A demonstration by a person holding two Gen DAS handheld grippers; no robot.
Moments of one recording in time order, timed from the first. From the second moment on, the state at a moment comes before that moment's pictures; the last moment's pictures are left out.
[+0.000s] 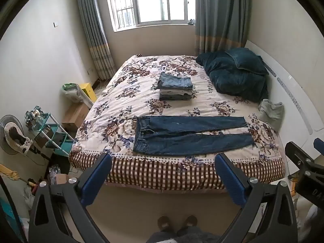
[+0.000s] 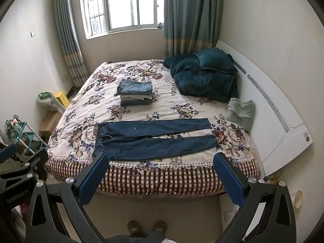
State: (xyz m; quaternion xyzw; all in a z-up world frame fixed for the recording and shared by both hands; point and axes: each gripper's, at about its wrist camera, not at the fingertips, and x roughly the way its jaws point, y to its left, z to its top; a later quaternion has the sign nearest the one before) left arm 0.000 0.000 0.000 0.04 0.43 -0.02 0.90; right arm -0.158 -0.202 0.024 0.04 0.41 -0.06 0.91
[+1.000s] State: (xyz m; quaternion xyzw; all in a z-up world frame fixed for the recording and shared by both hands) left arm 0.007 -0.002 0.004 0.04 0.42 -0.02 0.91; right arm -0.158 -0.199 0.019 0.04 0.41 -0.06 0.91
